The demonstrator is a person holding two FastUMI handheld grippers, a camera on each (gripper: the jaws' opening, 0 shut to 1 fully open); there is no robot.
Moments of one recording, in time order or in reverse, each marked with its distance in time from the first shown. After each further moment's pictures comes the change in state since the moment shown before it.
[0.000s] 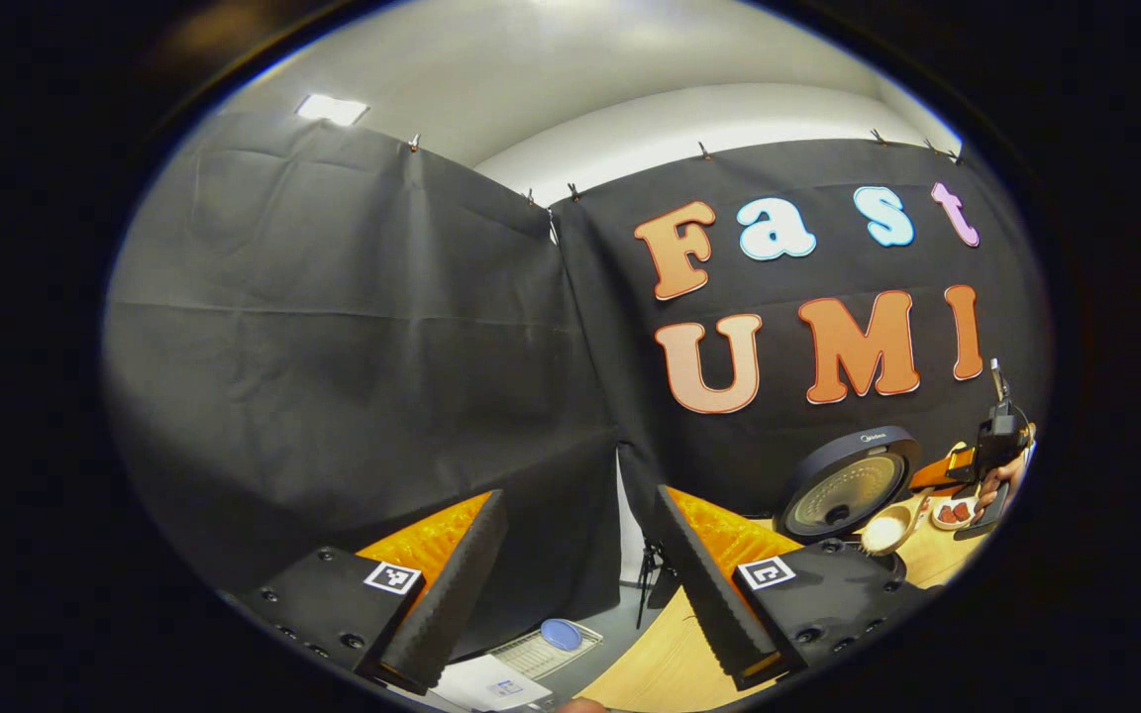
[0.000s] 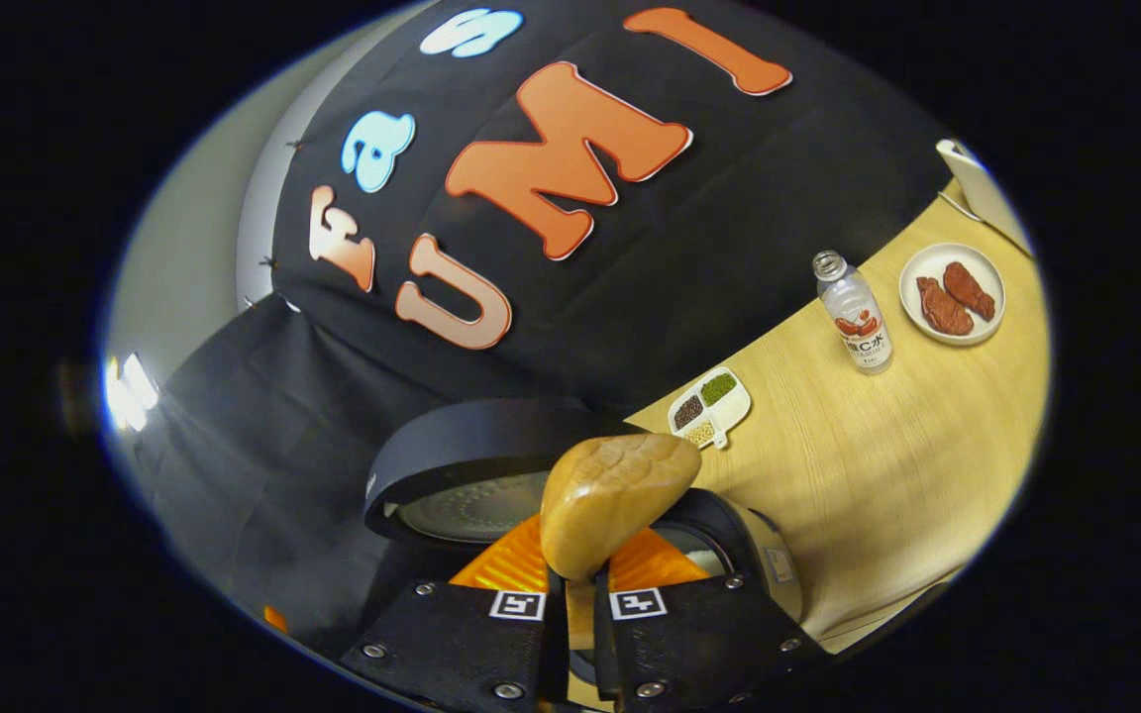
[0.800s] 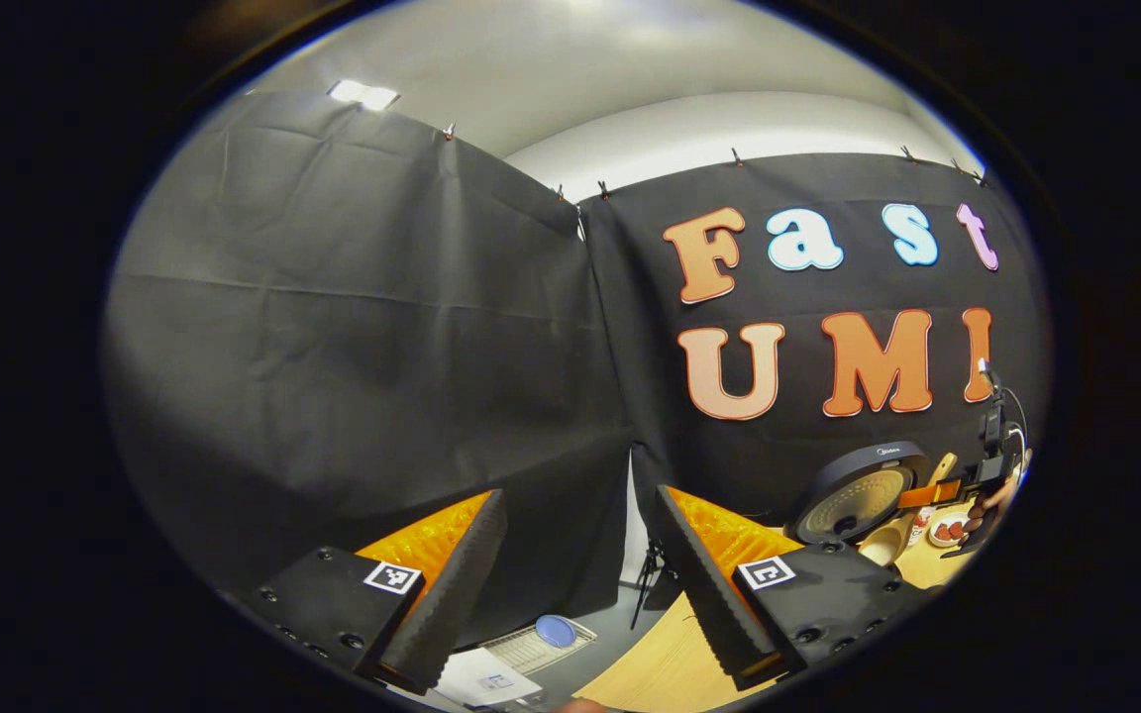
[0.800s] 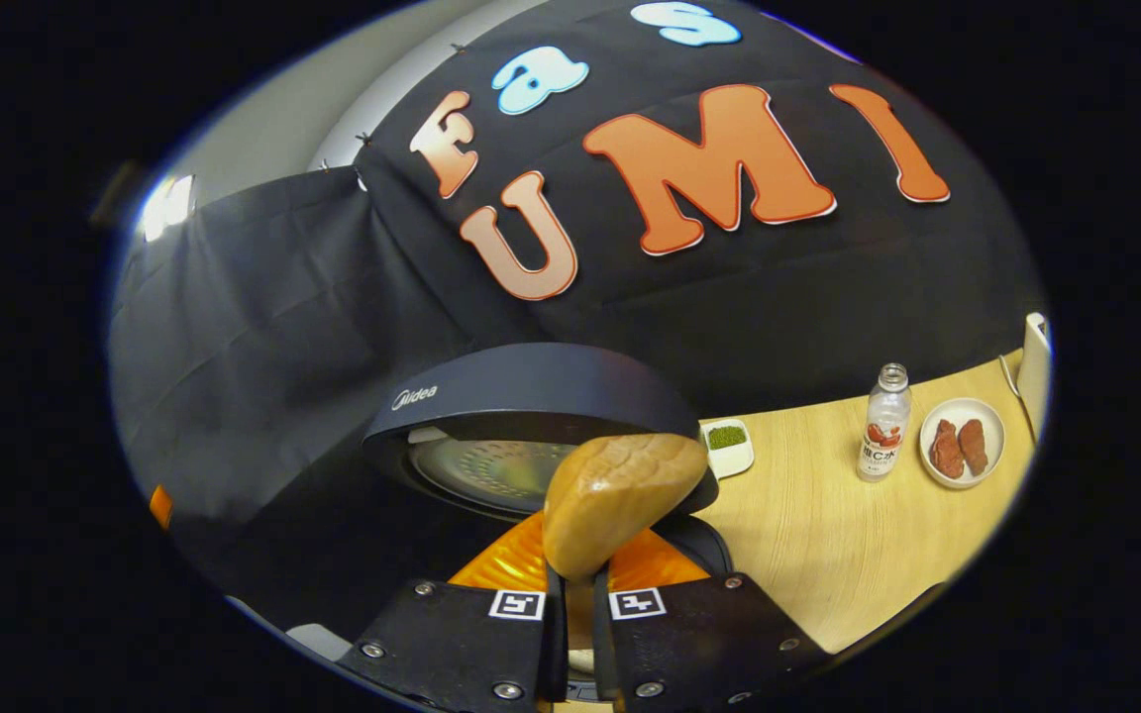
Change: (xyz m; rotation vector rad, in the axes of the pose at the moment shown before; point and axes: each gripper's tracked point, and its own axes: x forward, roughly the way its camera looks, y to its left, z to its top) left arm -0.002 0.021 -0.003 -0.070 0.016 0.043; right arm 0.005 0.038 -0.006 -0.432 0.001 0.008
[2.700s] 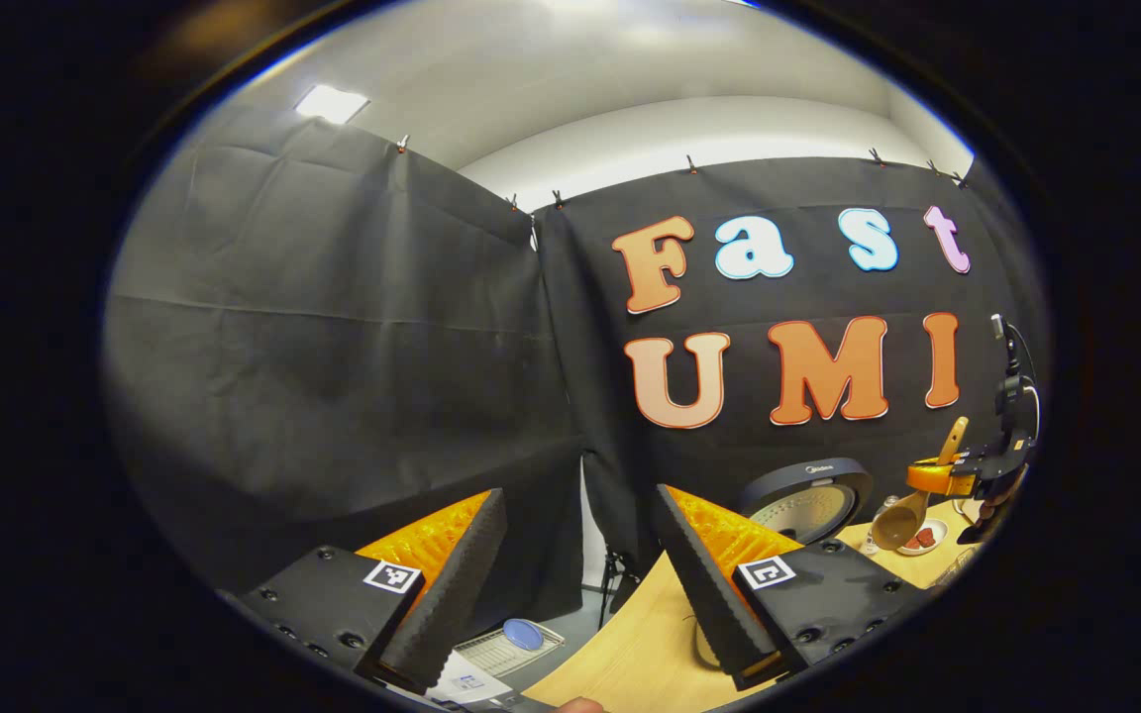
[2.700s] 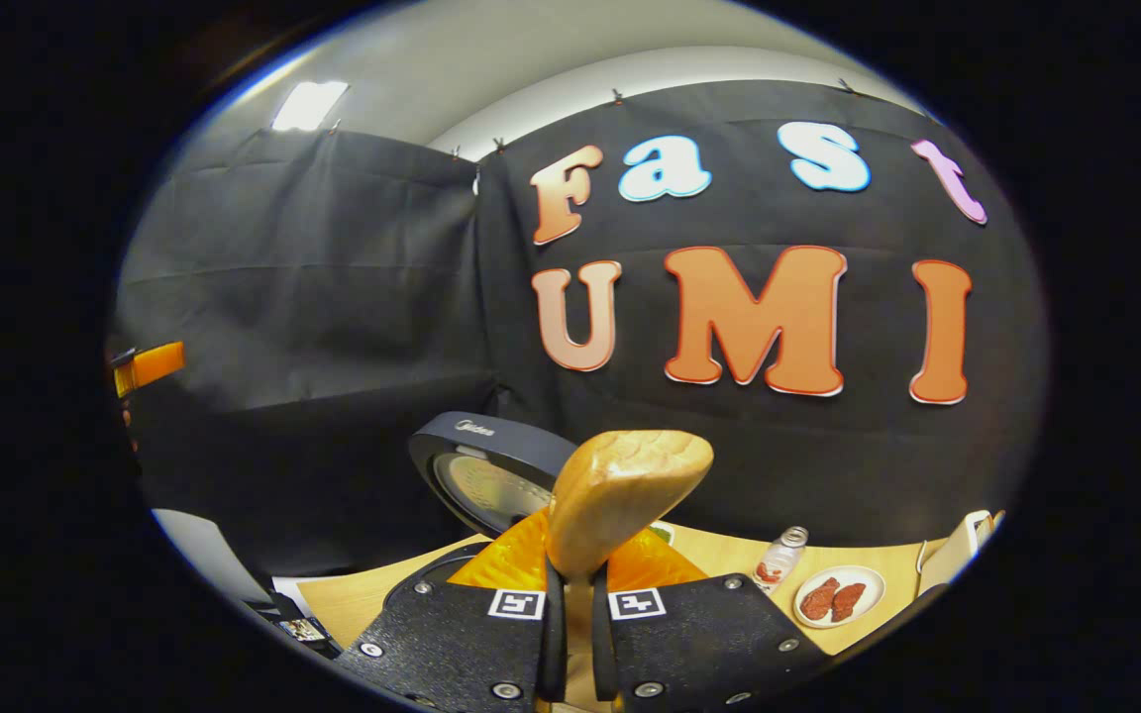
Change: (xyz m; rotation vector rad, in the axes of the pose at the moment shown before) left arm -0.015 -0.090 0.024 0.009 -0.011 -0.129; right arm -0.110 -0.051 0.069 -0.387 -0.215 -0.033
